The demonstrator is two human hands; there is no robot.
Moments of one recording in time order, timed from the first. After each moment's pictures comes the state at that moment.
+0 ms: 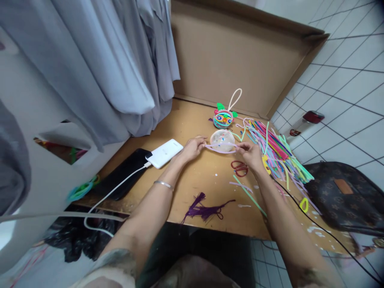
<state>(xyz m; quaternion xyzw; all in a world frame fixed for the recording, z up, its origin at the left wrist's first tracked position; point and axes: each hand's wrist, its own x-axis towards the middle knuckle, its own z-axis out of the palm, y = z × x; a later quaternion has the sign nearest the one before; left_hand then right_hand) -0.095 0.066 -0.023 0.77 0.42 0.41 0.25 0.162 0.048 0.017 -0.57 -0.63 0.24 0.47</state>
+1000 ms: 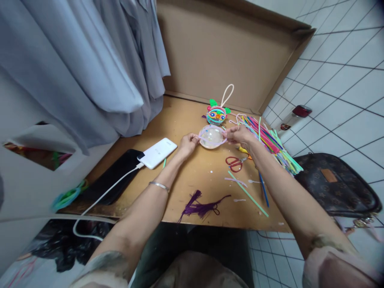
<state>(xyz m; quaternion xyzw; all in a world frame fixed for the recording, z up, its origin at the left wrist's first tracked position) -0.074 0.075 -0.034 0.54 0.51 0.53 0.41 0.134 0.083 0.072 -0.60 -0.56 0.44 0.36</state>
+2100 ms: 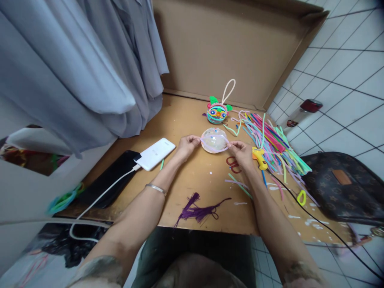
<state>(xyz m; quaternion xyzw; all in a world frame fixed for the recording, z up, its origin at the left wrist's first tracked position) -0.068 0.071 -0.037 0.45 0.46 0.56 0.52 0.157 0.045 -0.009 -0.55 -0.57 0.32 0.52</state>
